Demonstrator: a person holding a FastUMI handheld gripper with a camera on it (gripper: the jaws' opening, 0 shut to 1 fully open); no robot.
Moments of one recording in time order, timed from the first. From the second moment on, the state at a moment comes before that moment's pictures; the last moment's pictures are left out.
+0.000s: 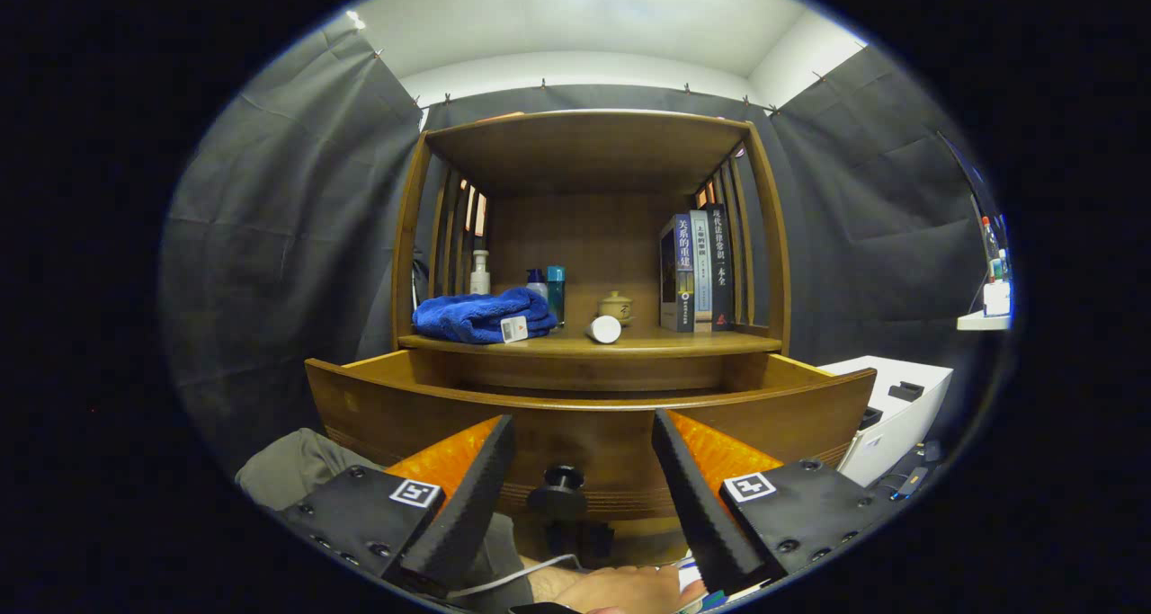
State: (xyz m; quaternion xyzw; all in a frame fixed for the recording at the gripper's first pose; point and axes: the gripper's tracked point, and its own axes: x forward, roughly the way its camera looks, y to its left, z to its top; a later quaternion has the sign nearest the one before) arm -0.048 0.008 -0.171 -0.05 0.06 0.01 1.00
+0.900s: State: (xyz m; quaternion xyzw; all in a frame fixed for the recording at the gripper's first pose) arm -0.055 0.000 -0.237 -0.02 0.15 0.02 0.99
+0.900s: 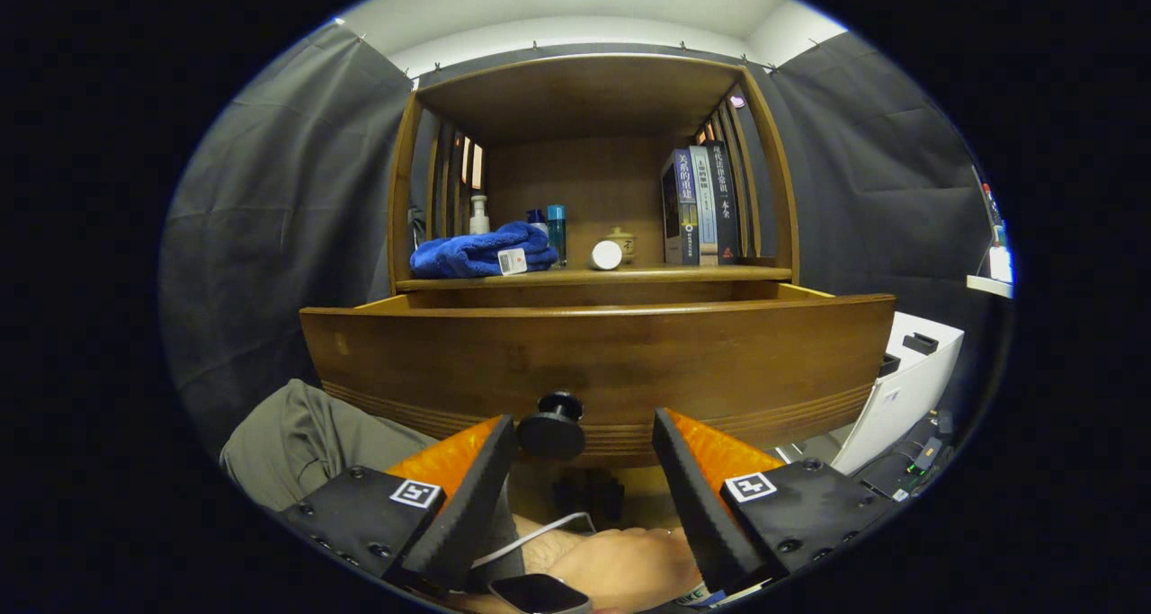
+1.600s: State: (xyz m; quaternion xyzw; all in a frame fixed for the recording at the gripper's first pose) arm -0.026 -0.012 -0.197 0.01 0.14 0.01 0.99
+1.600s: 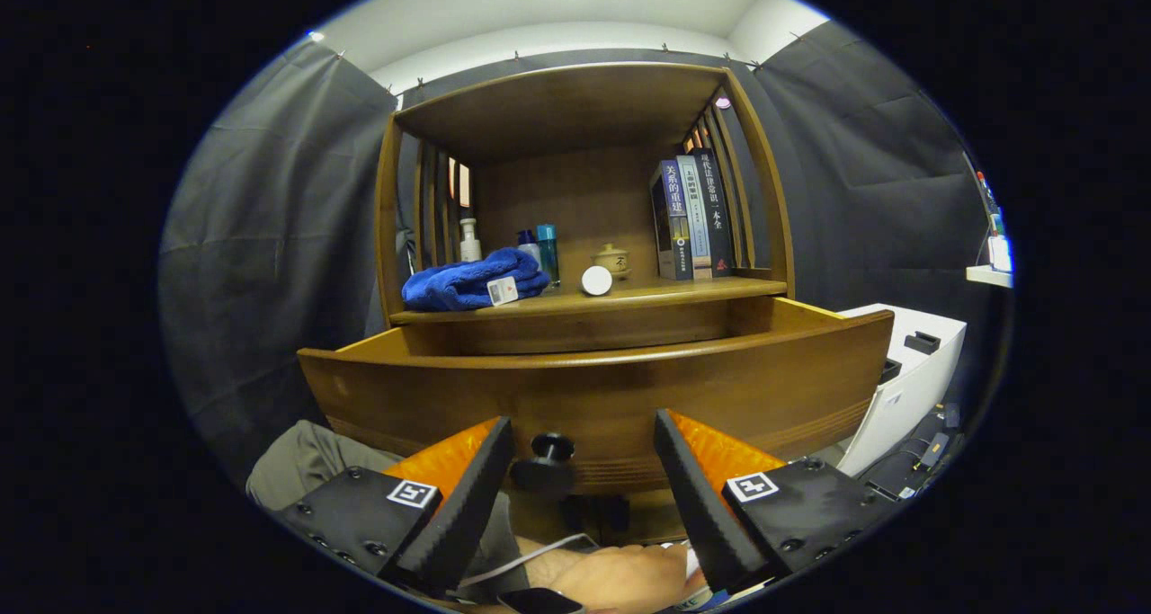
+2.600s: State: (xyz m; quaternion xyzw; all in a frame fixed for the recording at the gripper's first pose) arm 0.062 -0.030 -0.203 -0.04 0.13 -0.02 0.99
